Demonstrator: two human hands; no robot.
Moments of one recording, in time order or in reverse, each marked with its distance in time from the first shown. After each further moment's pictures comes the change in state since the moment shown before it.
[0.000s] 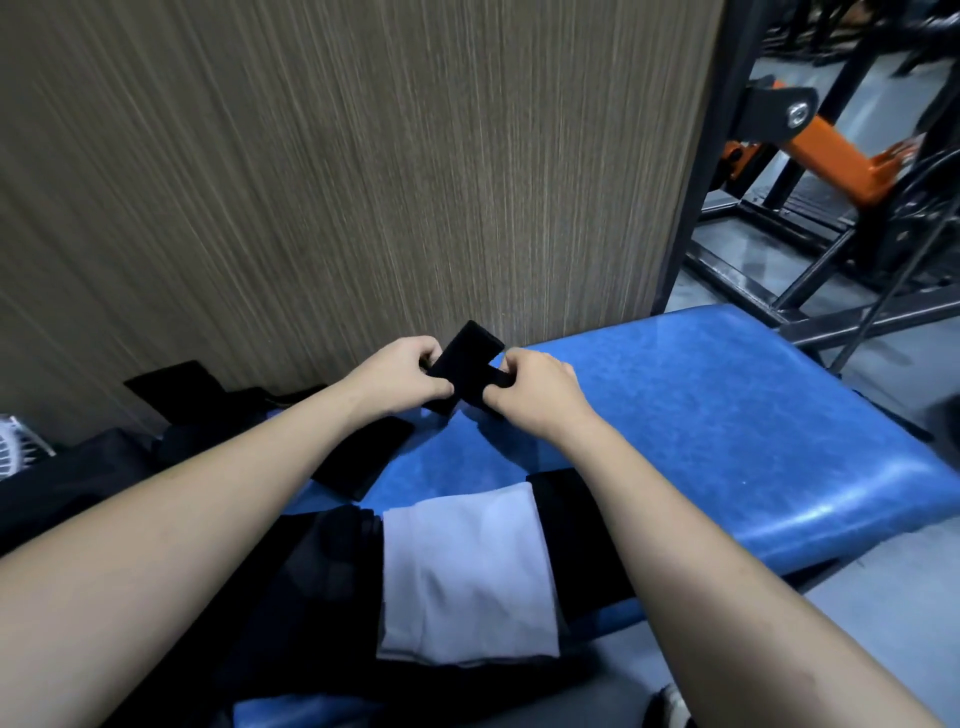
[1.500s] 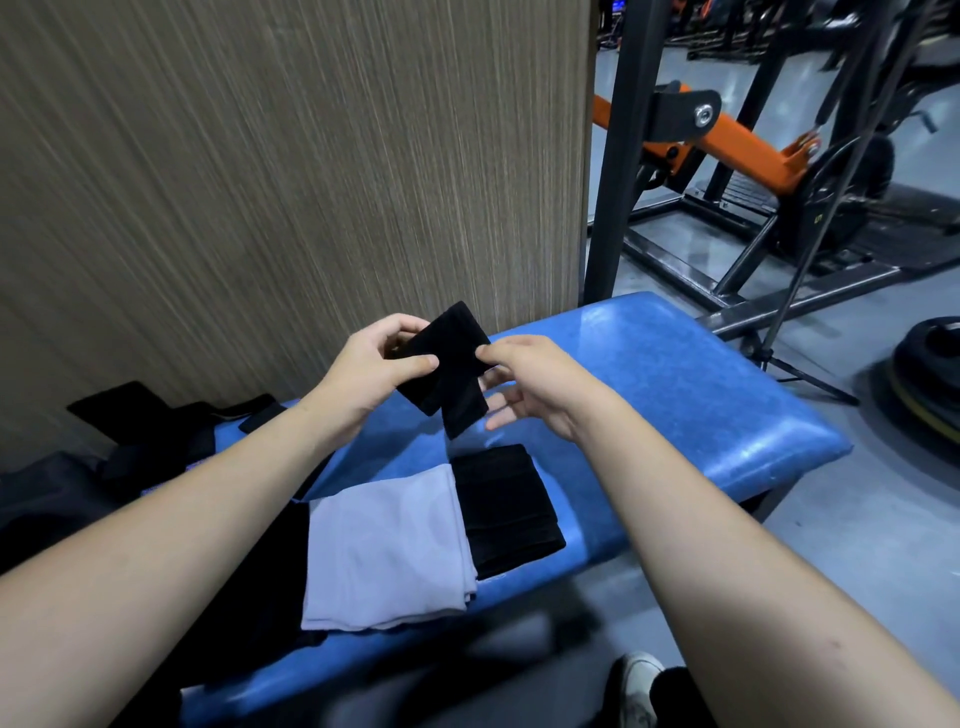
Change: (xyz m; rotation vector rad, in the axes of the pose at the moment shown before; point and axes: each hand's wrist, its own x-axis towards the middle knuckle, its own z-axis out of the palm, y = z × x) left_hand -0.033 0.066 0.028 -0.629 0.076 0.136; right_hand -0.048 0.037 -0.073 0.978 -0.244 0.250
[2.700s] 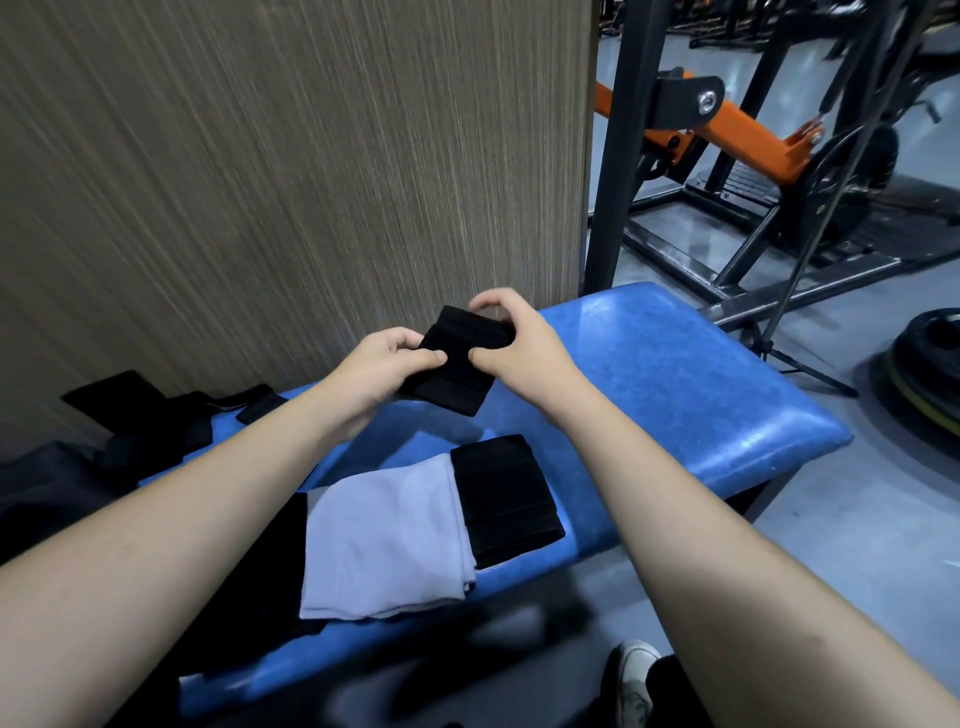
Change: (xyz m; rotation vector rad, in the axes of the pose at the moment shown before) left_hand 0.002 -0.002 0.011 -0.083 -0.035 -0.269; right_hand 0.016 0.013 0.003 -0.365 0.241 -0.438
